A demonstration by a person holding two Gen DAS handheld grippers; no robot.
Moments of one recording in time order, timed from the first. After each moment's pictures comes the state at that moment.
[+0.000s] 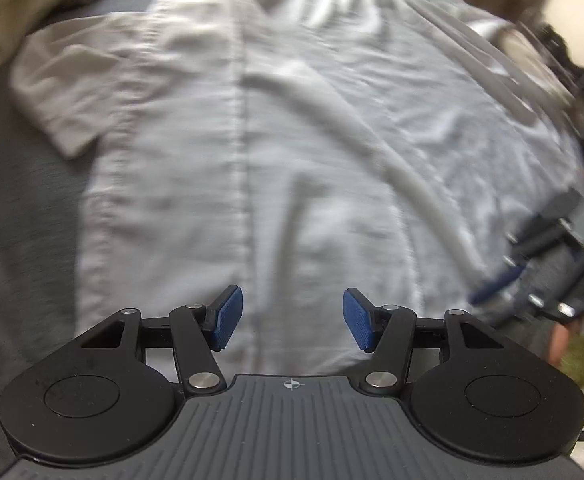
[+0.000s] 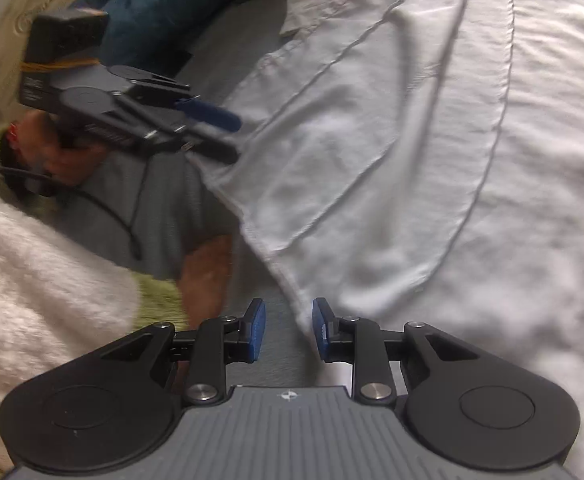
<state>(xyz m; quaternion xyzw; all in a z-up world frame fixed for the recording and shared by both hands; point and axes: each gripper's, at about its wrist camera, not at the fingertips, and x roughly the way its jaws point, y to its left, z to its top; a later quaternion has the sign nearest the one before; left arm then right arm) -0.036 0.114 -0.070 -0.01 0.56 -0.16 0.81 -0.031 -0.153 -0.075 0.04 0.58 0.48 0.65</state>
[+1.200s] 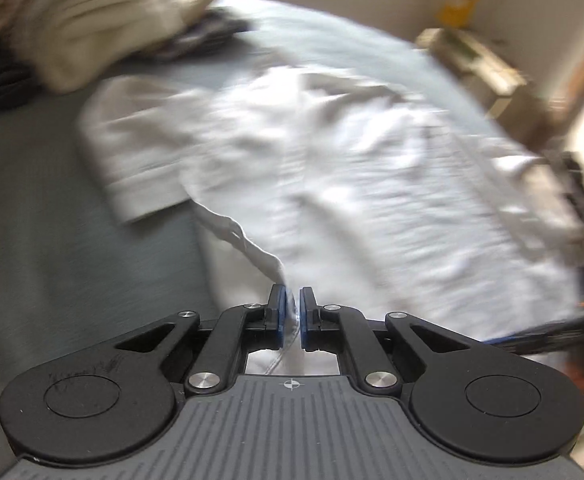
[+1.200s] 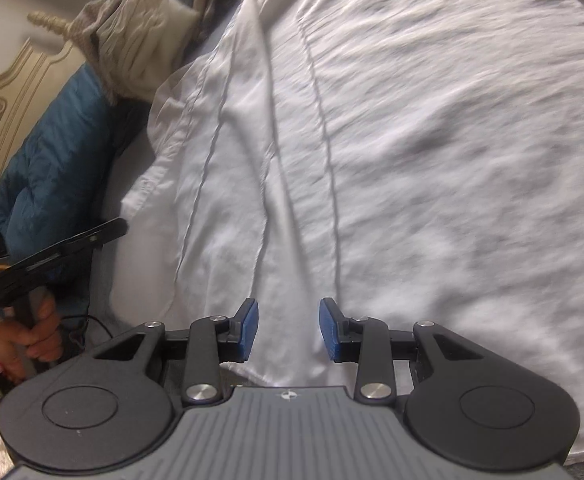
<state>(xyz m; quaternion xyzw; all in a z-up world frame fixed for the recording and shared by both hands) -0.020 0.123 -0.016 -0.12 0.45 -0.14 0.87 -0.004 -0.203 -0.081 0.25 0.58 0.25 0.73</state>
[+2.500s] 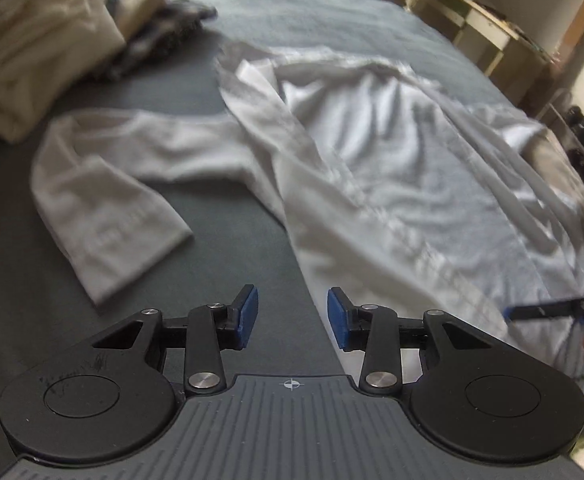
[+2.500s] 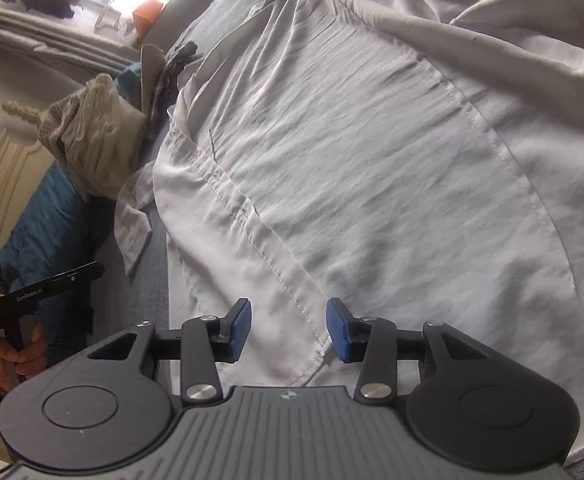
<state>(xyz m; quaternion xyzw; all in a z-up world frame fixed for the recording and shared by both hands) 0.036 0.095 -0.024 -0.05 0.51 -0.14 0.84 0.026 -0.283 -0.094 0.29 0.54 0.18 0.77</state>
